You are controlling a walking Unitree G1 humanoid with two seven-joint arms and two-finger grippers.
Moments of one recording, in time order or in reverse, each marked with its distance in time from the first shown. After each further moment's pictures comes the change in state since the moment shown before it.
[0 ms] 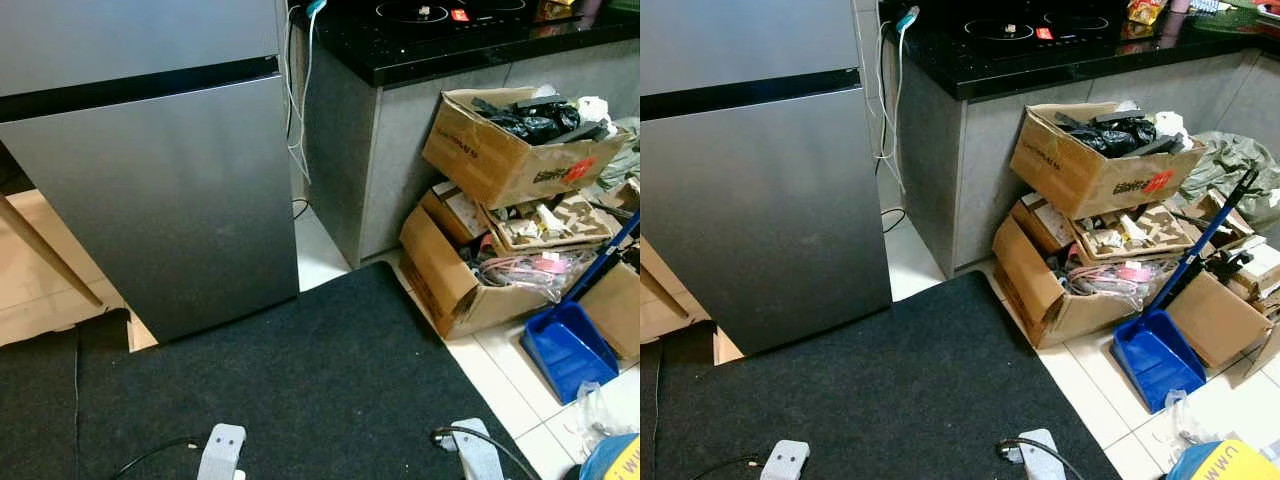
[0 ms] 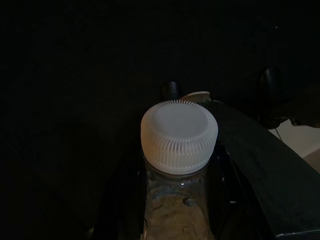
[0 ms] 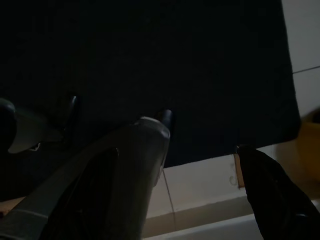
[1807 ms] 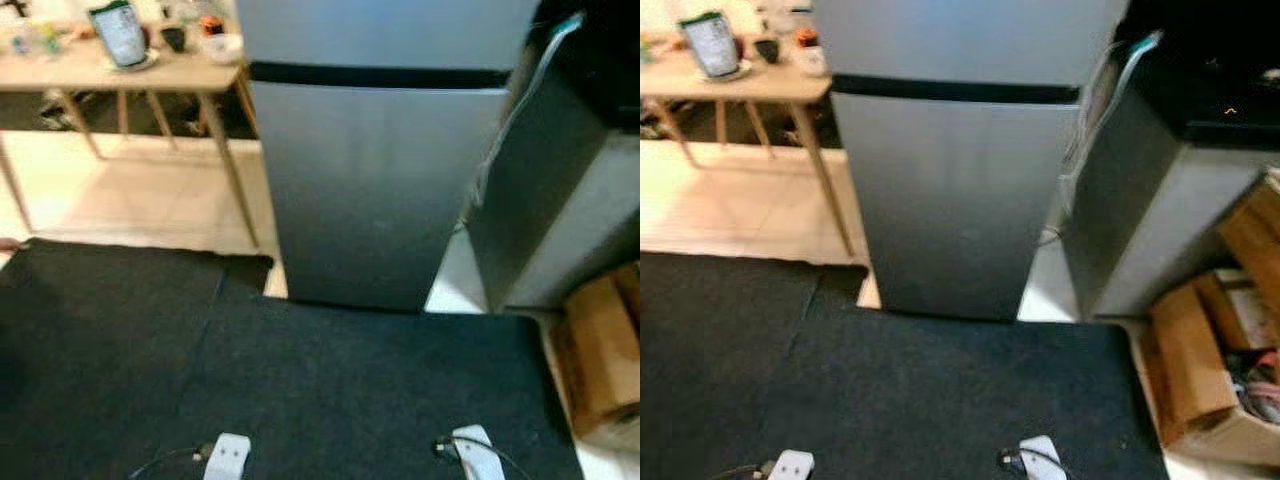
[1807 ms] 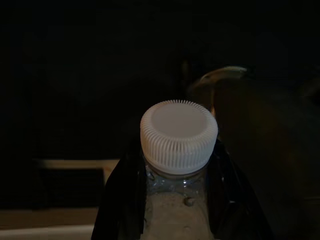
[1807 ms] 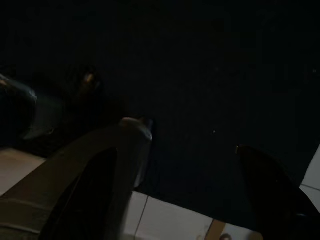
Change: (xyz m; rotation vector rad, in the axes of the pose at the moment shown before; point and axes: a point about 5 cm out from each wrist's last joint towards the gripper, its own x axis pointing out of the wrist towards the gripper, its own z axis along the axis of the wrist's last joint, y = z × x) left arm 0.000 -0.009 -0.011 0.007 0.021 -0.021; right arm -0.005 -0.009 -0.014 -0.030 0.037 -0.014
